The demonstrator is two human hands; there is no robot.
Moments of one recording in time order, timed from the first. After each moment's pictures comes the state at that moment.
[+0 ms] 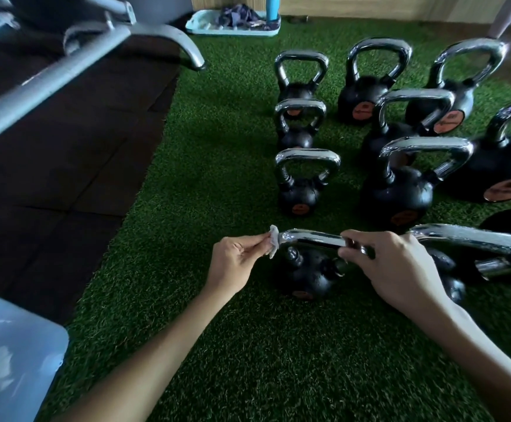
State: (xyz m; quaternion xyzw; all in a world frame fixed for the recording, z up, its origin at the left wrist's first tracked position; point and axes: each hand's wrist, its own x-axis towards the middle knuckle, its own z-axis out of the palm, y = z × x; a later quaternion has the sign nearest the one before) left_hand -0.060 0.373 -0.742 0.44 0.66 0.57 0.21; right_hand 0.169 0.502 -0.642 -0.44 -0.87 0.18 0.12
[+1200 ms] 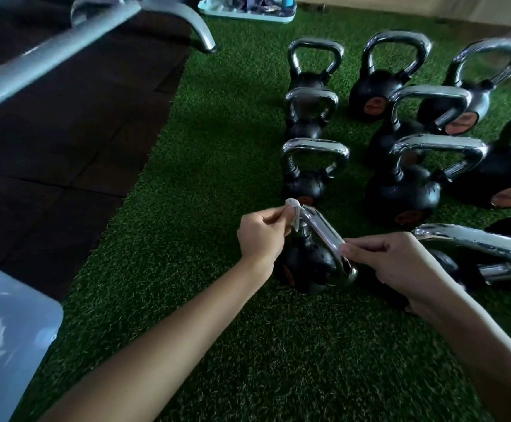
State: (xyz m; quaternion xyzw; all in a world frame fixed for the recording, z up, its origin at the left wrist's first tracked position) left_hand -0.017 0.429 -0.716 0.13 0.68 0.66 0.29; right_hand 0.166 0.504 -0.637 -0.47 -0.72 0.50 0.13
